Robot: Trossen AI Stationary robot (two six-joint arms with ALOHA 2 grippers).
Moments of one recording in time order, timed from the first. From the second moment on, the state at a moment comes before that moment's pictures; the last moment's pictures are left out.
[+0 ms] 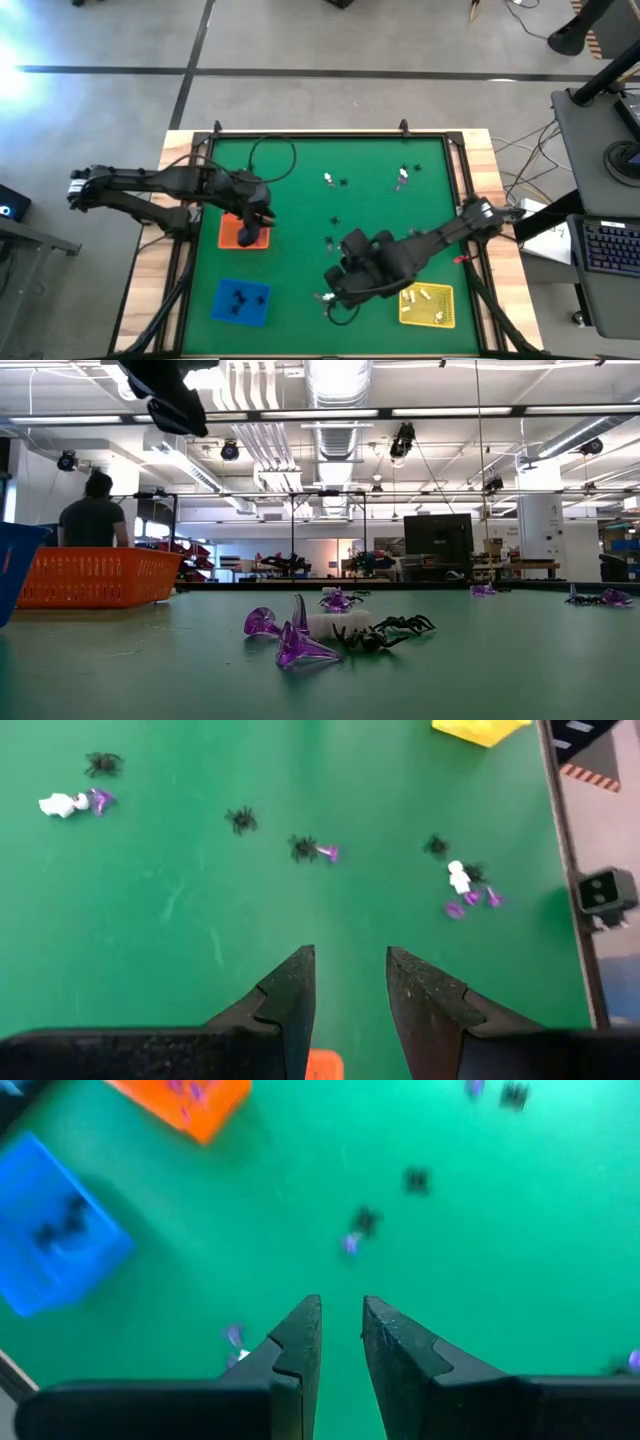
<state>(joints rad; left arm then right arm) 0.00 1.12 1.00 -0.72 0.11 -0.21 0.48 2.02 2.12 -1.44 0.51 1.39</state>
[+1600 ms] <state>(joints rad) -0.31 1.65 1.07 -0.30 0.09 -0.52 0.40 1.88 2.12 -1.57 0.61 1.04</state>
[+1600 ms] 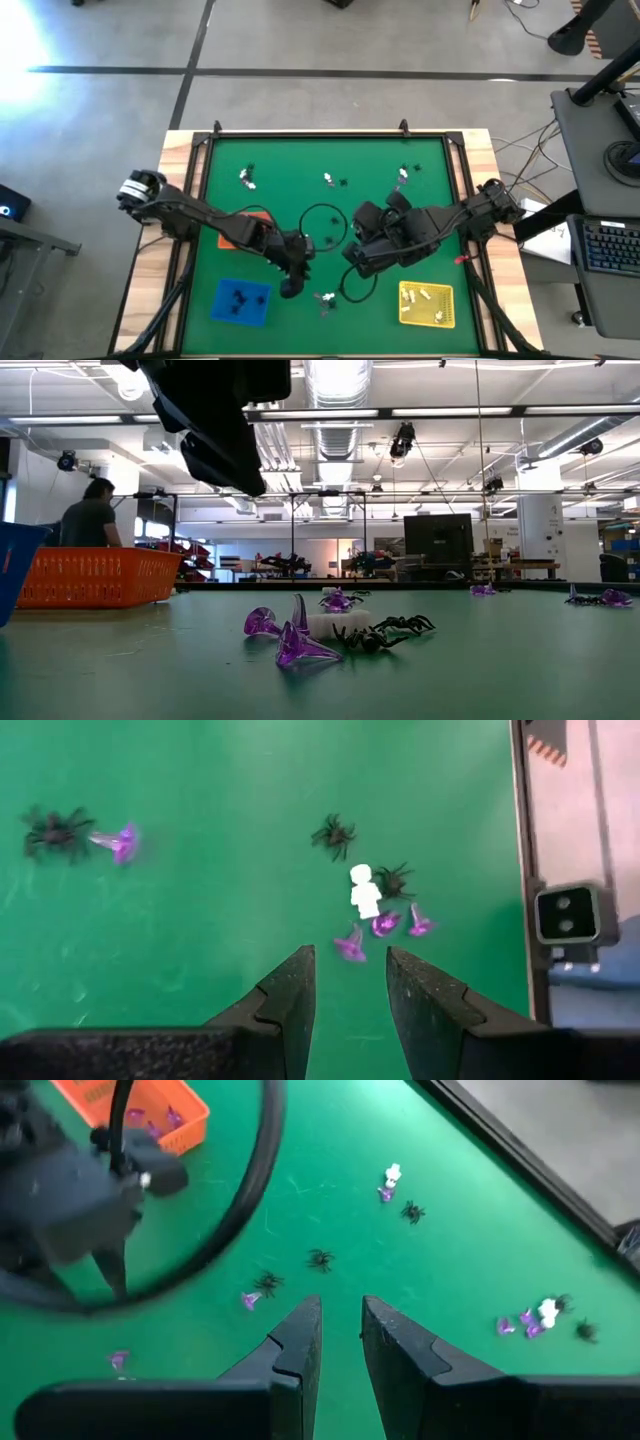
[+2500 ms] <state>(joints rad) -0.34 1.48 1.12 -0.53 -0.03 -0.40 0.54 1.94 1.96 -1.23 0.42 0.76</state>
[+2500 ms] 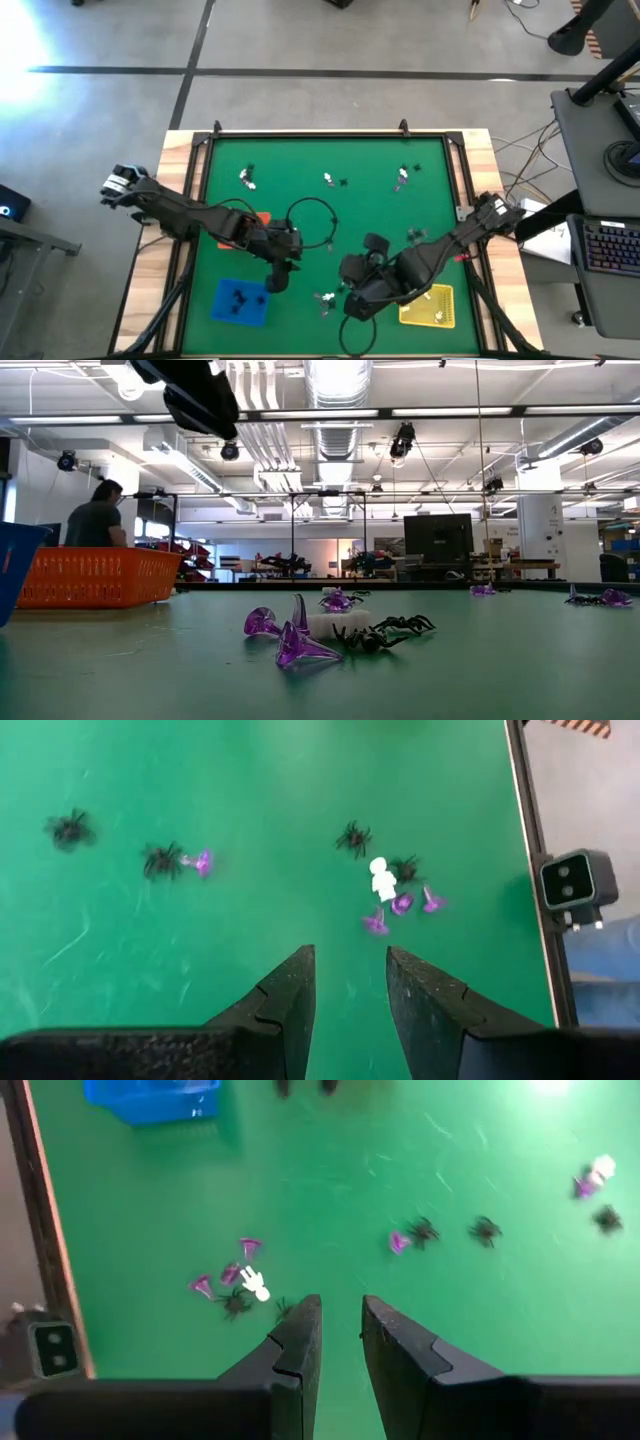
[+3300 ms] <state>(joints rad) -0.34 1.27 1.12 -0.69 -0.16 -0.41 0.49 1.95 1.47 -0.50 0.28 0.65</state>
